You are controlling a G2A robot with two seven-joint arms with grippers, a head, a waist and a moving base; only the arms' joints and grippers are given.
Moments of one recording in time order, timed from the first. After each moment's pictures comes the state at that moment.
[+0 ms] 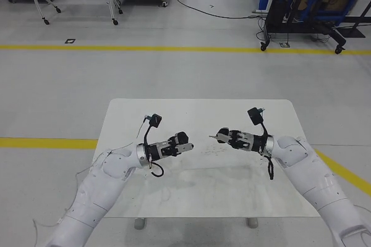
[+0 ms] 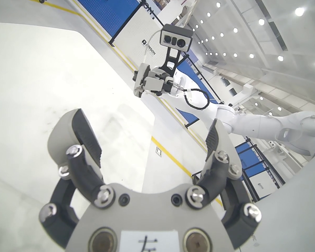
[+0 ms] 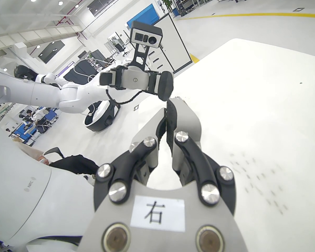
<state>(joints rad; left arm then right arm) 1.09 -1.19 -1.04 -1.34 -0.05 -0.71 -0.75 -1.02 -1.01 1.03 -1.16 0.01 -1.01 0.66</state>
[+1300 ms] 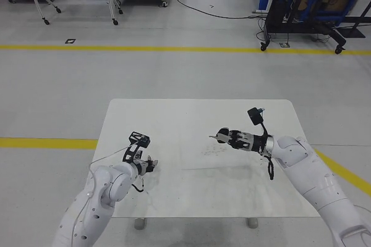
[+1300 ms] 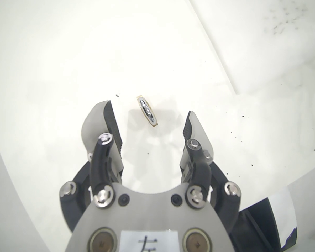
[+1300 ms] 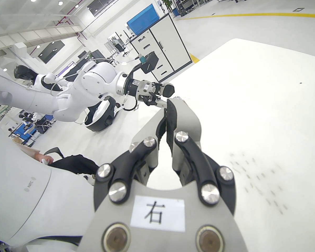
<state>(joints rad) 1.37 -1.13 -1.17 -1.77 1.09 0.03 -0.94 -1.02 -1.01 1.03 -1.16 0.01 -1.01 0.66</state>
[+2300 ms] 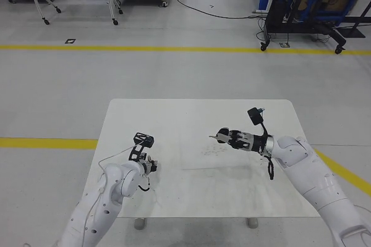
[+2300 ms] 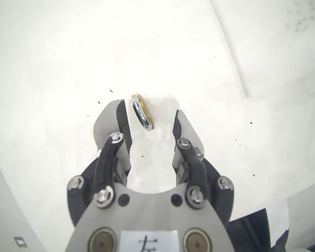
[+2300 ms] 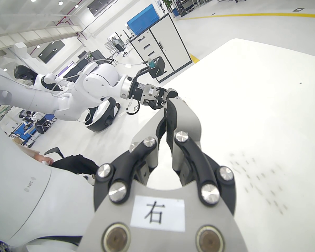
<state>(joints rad) 1.30 -1.16 -1.09 -1.71 1.13 0.15 -1.01 -1.02 -1.01 1.03 -1.16 0.01 -1.01 0.66</state>
